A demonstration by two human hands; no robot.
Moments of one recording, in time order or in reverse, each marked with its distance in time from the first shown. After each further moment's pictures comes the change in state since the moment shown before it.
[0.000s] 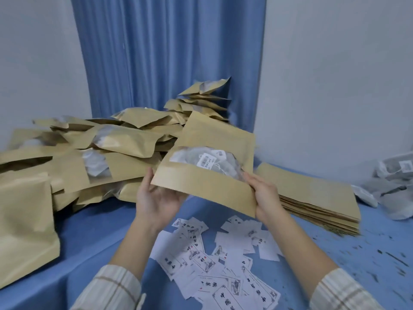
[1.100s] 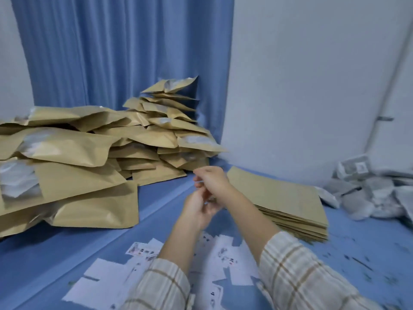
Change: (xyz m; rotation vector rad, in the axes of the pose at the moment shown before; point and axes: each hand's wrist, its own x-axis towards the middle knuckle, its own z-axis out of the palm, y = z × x) left_hand 0.099 -0.132 0.069 0.214 0.162 -0.268; right_hand 0.072 -0.021 0.035 -0.624 0.010 0.023
